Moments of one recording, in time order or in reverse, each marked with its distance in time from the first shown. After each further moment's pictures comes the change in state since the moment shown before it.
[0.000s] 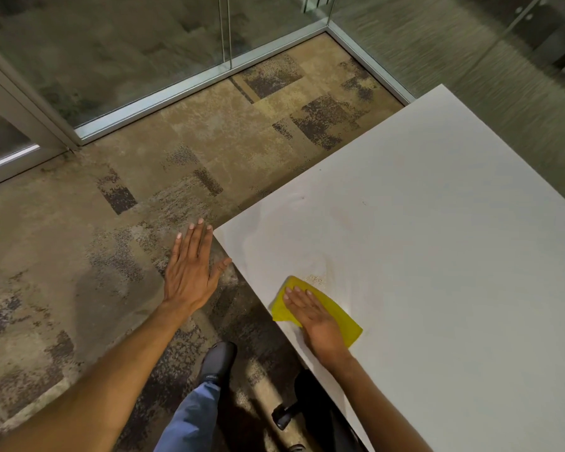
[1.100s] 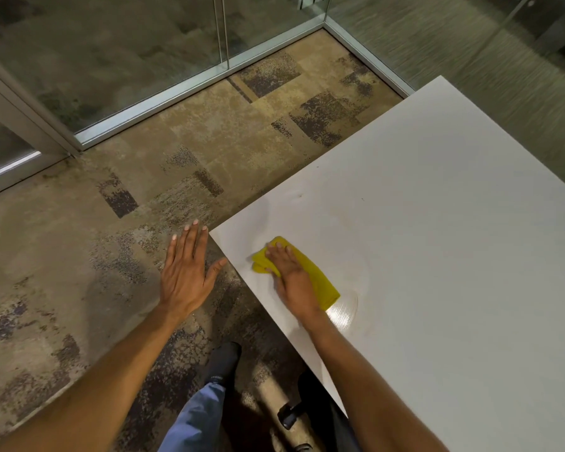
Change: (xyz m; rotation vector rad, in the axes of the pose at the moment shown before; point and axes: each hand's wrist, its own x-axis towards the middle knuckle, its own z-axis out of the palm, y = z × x) left_hand 0.000 -0.003 0.000 0.011 0.011 0.018; right_hand 0.099 -0.004 0.008 0.132 0.095 0.098
